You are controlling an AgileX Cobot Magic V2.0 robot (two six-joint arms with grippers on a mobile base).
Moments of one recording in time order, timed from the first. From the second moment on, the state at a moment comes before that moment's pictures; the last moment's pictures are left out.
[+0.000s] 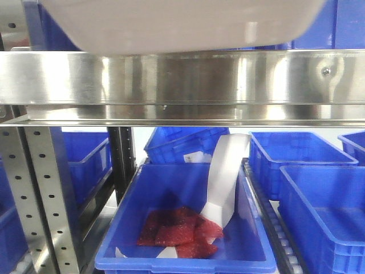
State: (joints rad) left arm 0.06 1.37 -1.30 -1.24 1.11 0.78; right arm -0.17 1.30 -1.30 1.20 1.17 -0.62
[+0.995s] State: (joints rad) left arm -0.01 1.65 -1.50 -1.27 0.90 0.81; right arm -0.08 1.63 -1.47 1.31 0.98 -0.66
